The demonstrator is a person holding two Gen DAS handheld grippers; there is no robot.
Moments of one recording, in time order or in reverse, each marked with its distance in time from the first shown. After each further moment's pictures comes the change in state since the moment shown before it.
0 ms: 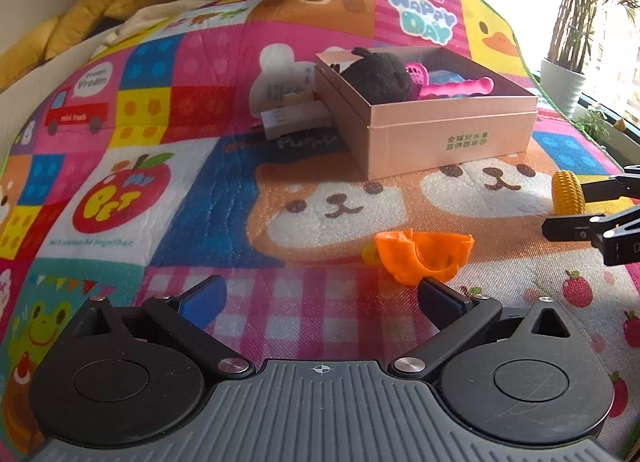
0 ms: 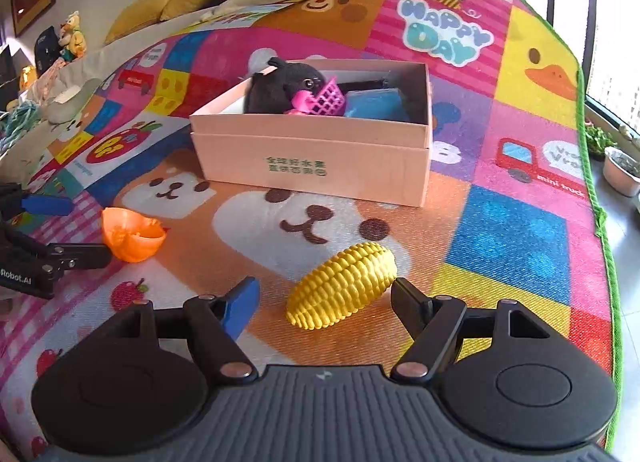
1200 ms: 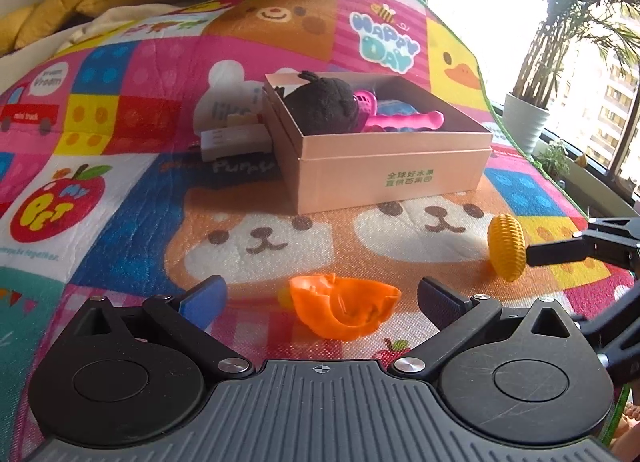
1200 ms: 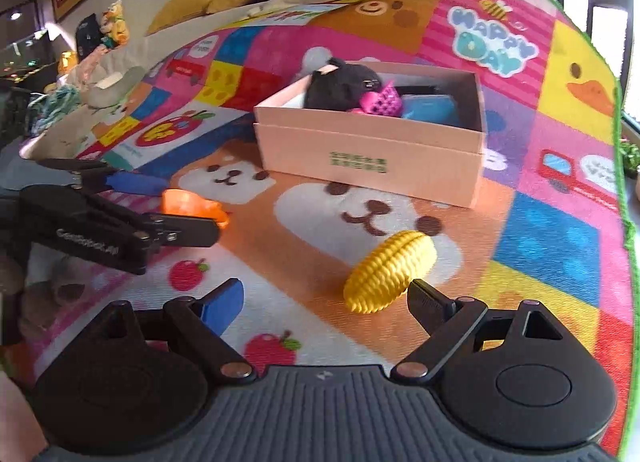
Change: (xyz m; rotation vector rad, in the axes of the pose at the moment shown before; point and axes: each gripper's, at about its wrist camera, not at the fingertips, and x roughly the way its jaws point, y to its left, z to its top) left arm 0.016 -0.021 0.013 -0.074 -0.065 -0.138; right arm -0.015 0.020 -0.004 -0.058 0.009 0.147
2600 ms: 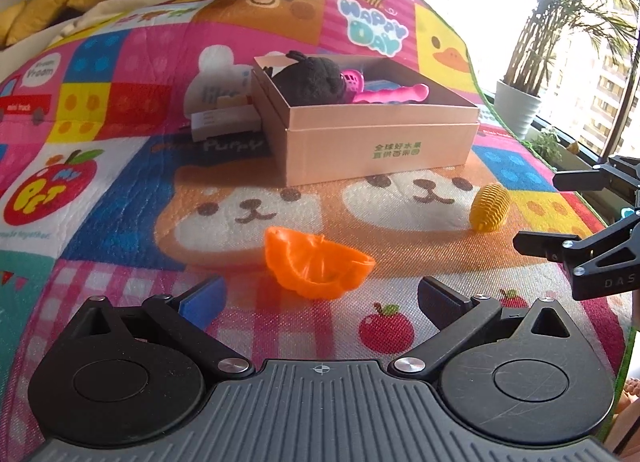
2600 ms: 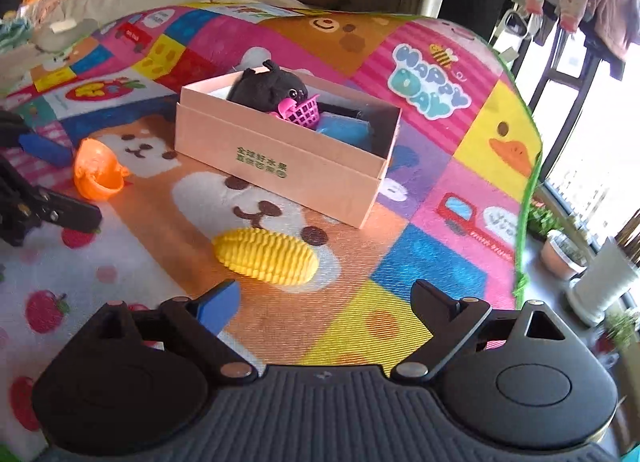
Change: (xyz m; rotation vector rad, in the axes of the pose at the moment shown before) left arm 0.001 -0.006 -0.017 0.028 0.034 -0.028; right arm -0.010 -0.014 -0.007 -0.160 -0.036 -0.320
